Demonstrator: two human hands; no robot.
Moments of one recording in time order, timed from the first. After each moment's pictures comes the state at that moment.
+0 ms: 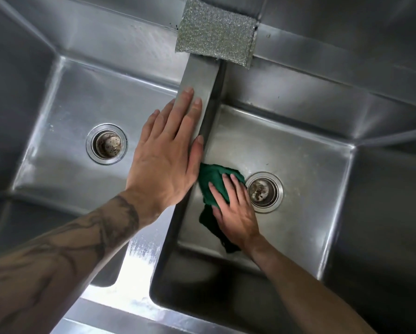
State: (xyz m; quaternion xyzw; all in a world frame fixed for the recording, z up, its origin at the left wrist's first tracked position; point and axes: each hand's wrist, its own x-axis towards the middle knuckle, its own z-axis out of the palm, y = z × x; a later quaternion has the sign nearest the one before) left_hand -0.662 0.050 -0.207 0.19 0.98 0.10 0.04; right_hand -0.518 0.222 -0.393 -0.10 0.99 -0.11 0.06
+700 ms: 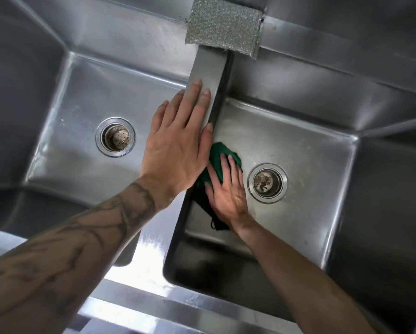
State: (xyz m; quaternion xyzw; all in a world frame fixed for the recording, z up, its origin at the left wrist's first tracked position) left_hand -0.660 0.051 -0.202 0.18 0.98 0.11 0.03; right_hand -0.549 0.185 -0.390 -0.03 0.99 -0.14 0.06
